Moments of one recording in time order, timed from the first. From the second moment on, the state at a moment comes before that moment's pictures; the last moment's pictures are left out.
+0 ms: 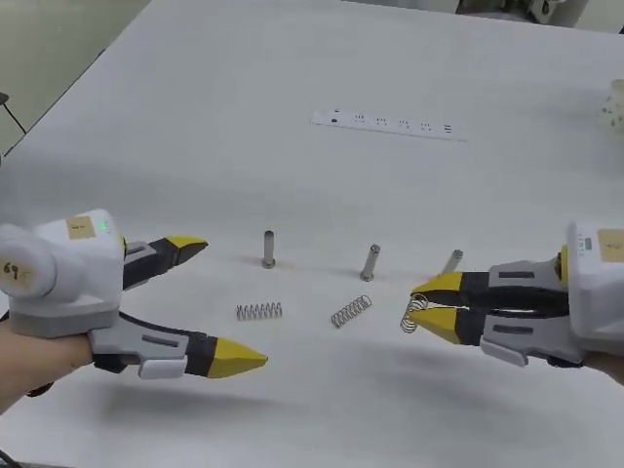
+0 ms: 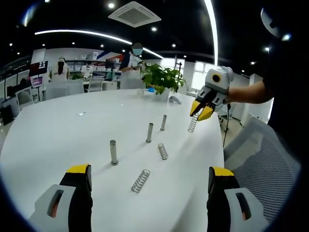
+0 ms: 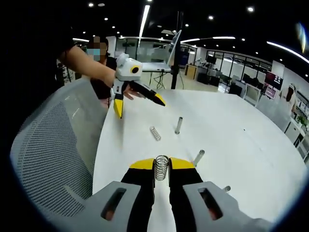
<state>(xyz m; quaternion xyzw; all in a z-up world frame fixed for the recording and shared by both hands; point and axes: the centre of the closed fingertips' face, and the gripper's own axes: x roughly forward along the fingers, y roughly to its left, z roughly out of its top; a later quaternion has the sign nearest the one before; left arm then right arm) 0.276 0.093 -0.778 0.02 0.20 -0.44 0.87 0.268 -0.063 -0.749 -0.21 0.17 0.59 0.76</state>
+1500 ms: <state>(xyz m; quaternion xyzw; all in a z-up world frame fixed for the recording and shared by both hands) 0.276 0.103 -0.784 0.01 0.20 -0.43 0.88 0.377 -0.127 -0.738 -0.18 0.17 0.45 0.86</state>
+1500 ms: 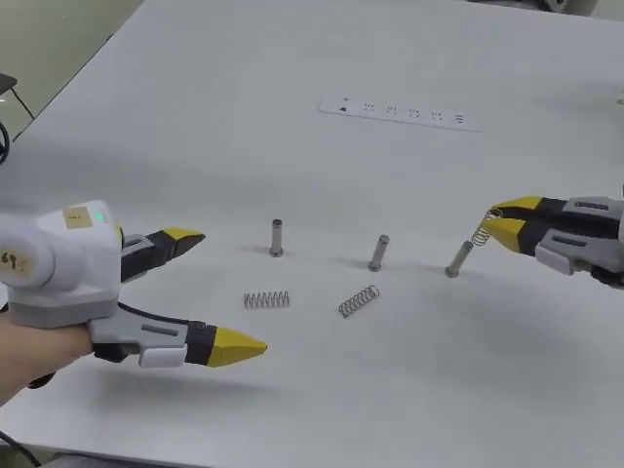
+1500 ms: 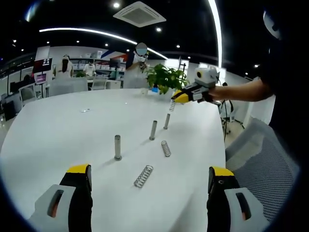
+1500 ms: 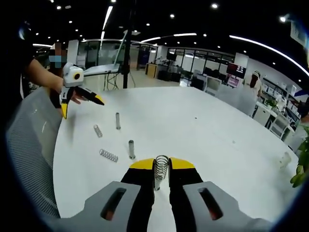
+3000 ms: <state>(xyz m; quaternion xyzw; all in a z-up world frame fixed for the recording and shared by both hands) 0.273 0.104 -0.785 0.00 0.20 -0.43 0.88 0.381 -0.124 -0.797 -0.18 0.23 0.44 0.85</state>
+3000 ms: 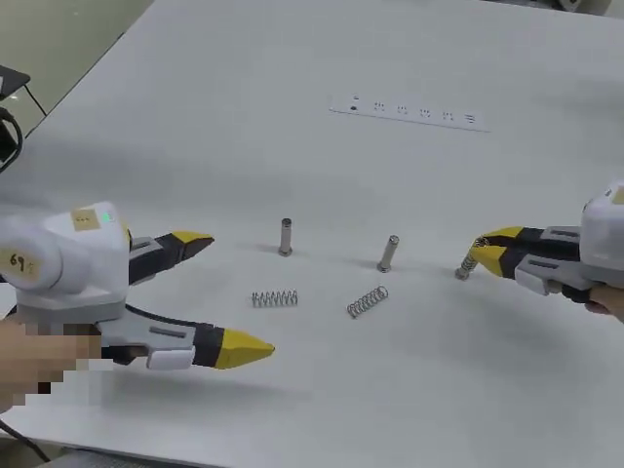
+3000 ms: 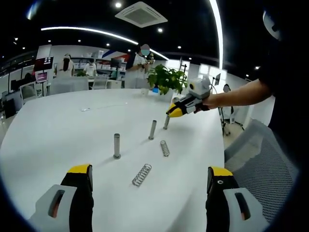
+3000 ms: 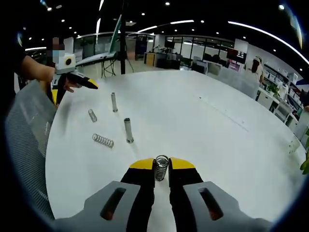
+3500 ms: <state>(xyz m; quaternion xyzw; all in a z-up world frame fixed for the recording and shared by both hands) 0.272 0.106 -0.784 0.00 0.20 -0.42 0.88 0.384 -0.128 -0.805 -0.17 0.25 0.44 0.85</state>
